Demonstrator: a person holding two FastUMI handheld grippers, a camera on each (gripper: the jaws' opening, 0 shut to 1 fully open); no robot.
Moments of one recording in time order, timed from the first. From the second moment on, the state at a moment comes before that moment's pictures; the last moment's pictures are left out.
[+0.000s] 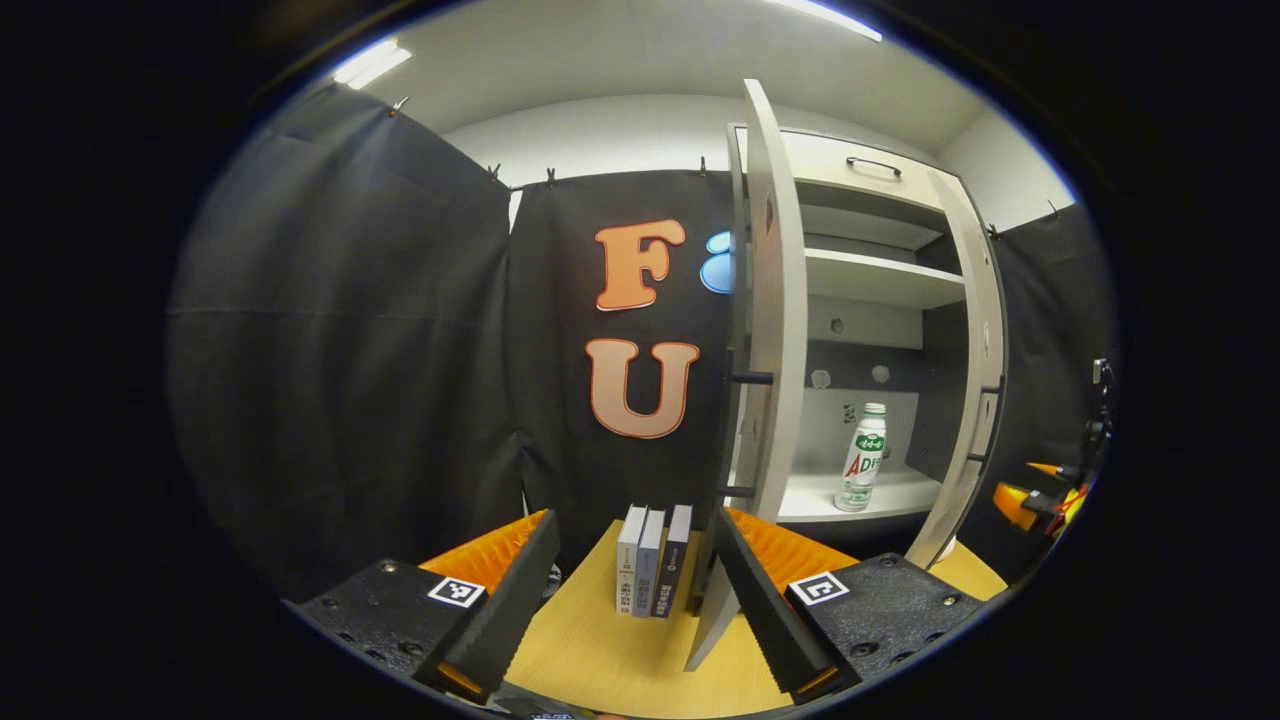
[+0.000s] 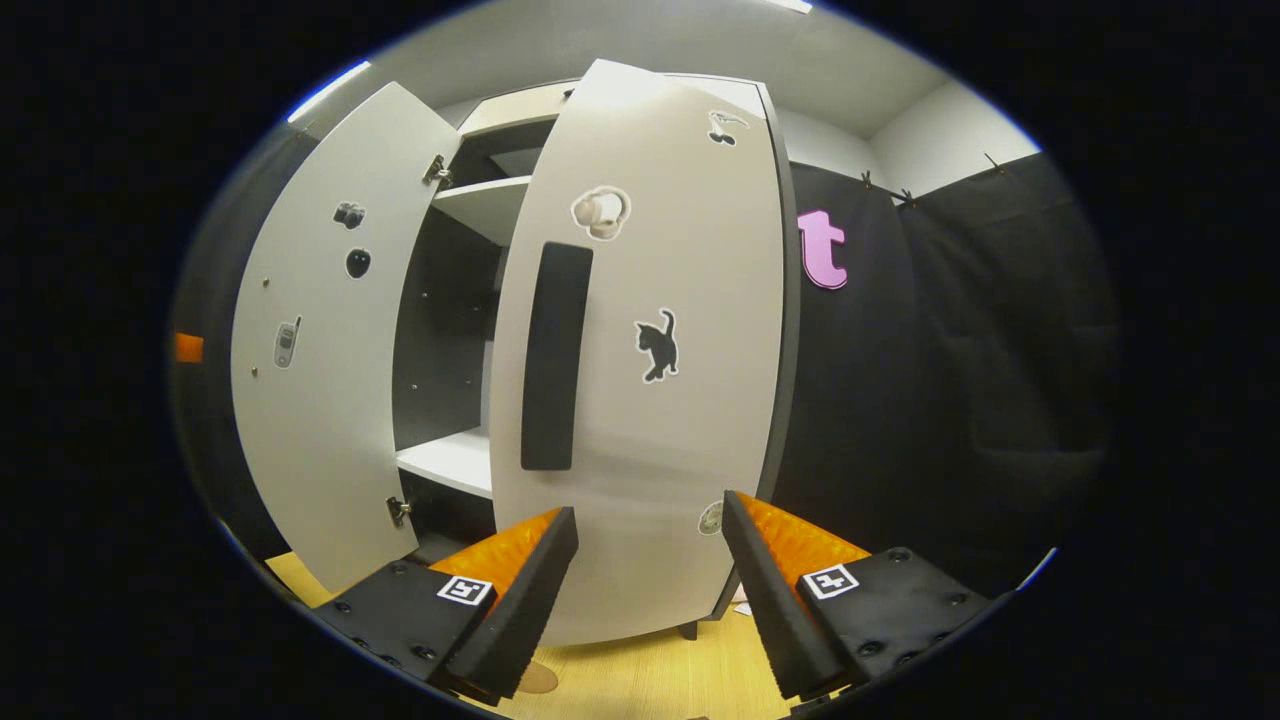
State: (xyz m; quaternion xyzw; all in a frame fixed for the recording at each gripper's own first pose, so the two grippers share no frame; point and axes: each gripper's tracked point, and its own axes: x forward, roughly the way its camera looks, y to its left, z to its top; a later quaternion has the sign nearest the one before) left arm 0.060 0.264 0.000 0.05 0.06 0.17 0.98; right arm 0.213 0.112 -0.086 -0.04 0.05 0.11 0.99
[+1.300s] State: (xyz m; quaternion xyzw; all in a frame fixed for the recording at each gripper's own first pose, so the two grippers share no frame) left arm 0.168 0.319 -0.111 0.05 0.12 0.15 0.98; right arm 0.167 0.035 0.019 -0.01 0.00 0.04 1.00
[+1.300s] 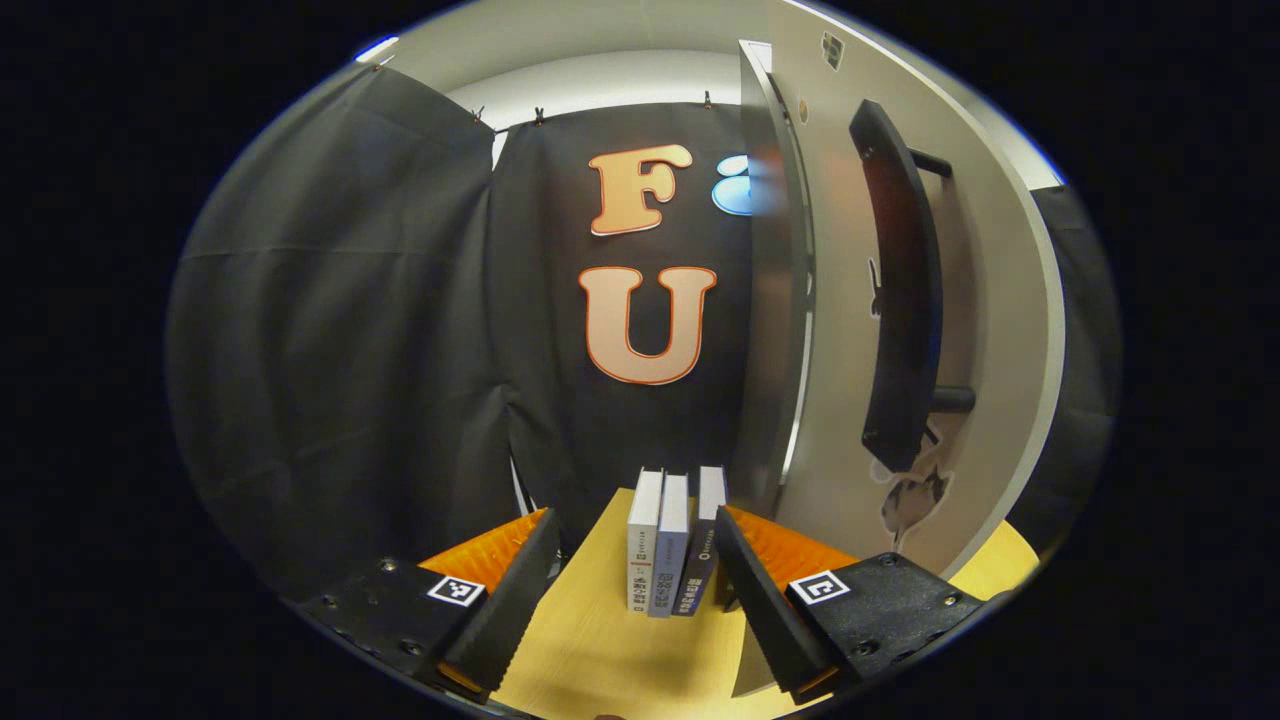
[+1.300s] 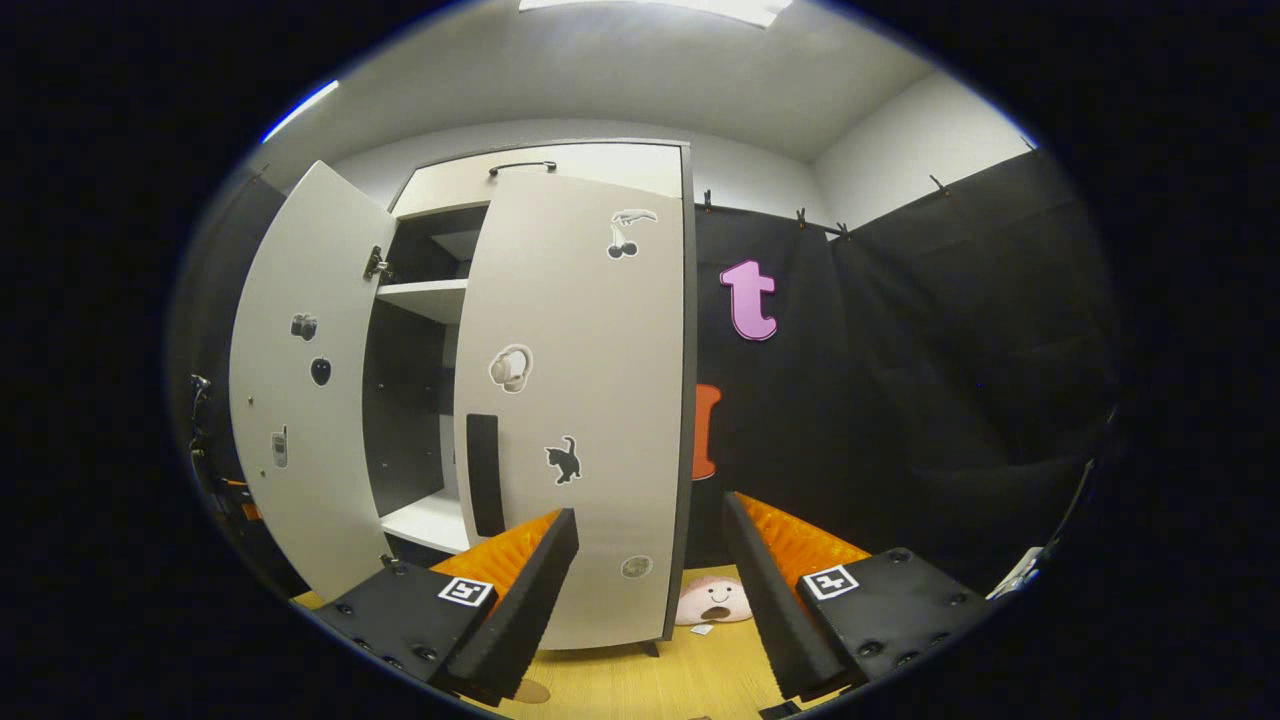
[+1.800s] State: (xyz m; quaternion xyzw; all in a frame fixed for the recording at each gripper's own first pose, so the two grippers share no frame) left arm 0.174 0.292 -0.110 0.07 0.12 0.12 0.98; right arm 0.158 0.030 0.017 -0.02 0.00 0.05 1.00
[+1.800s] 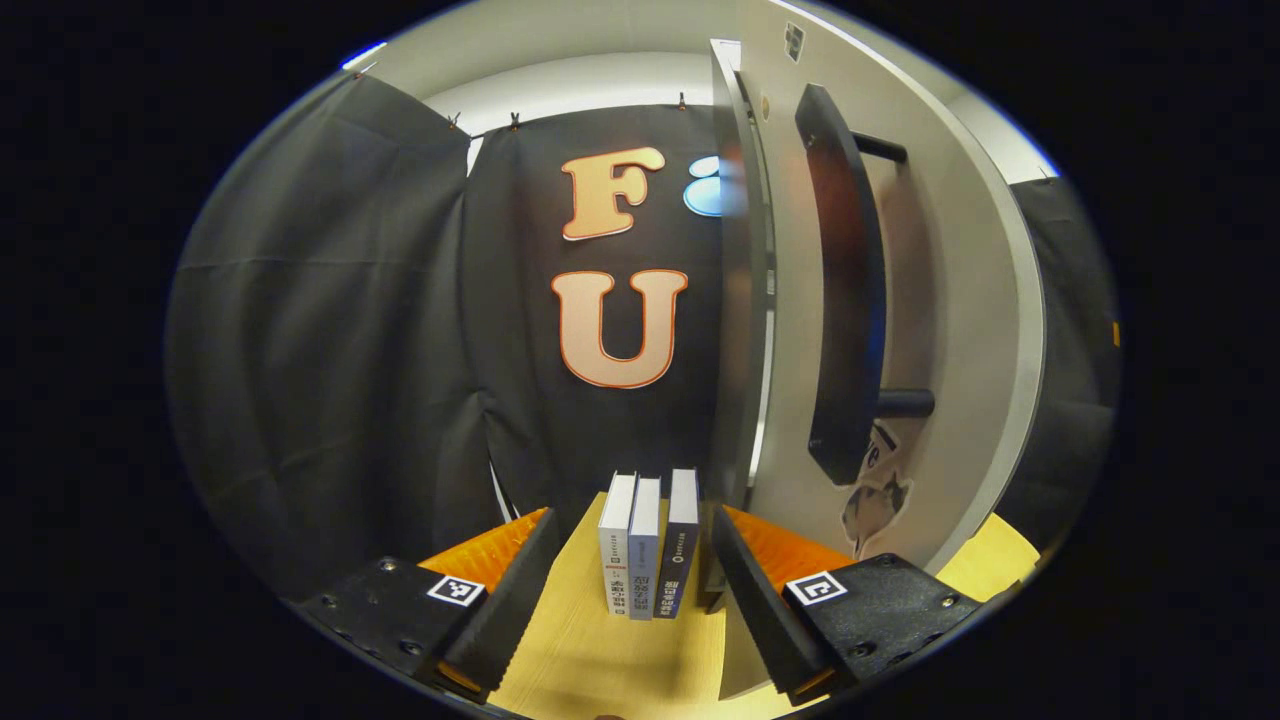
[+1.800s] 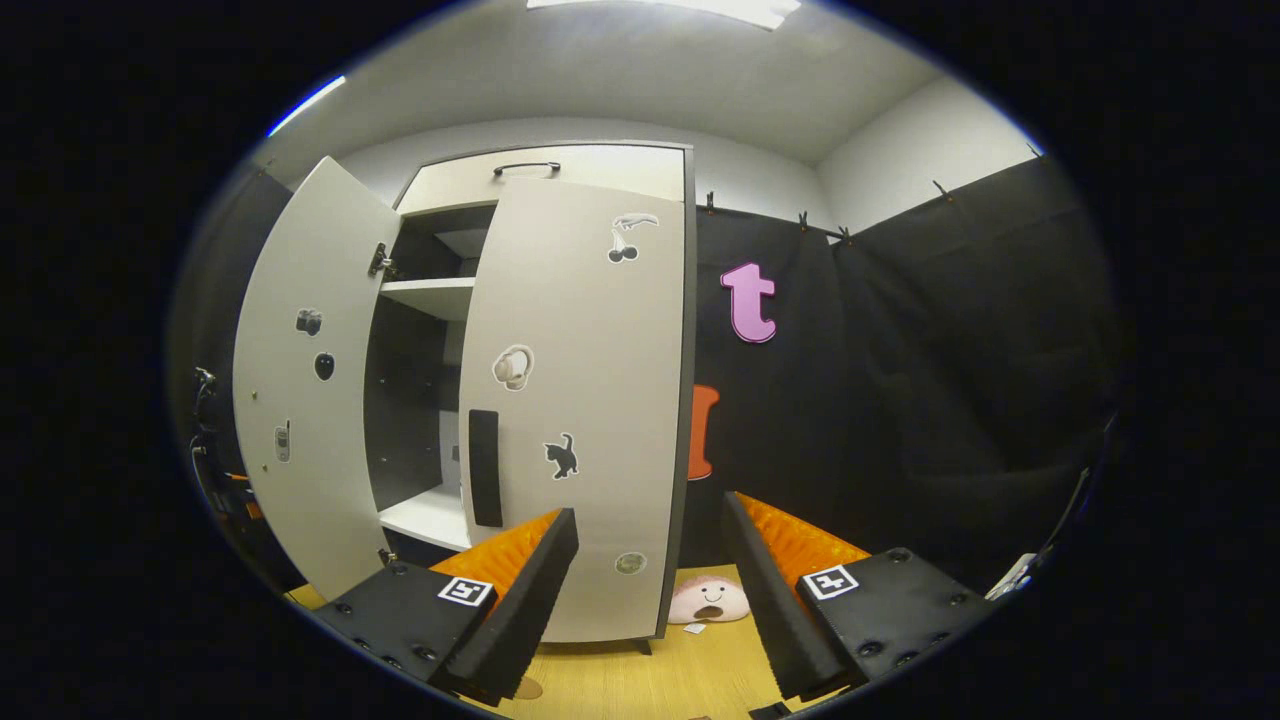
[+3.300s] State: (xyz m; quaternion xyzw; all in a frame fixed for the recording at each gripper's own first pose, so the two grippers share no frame) left arm 0.236 0.219 -0.140 0.05 0.14 0.05 0.99; right arm 0.148 -0.009 0.013 -0.02 -0.01 0.02 1.00
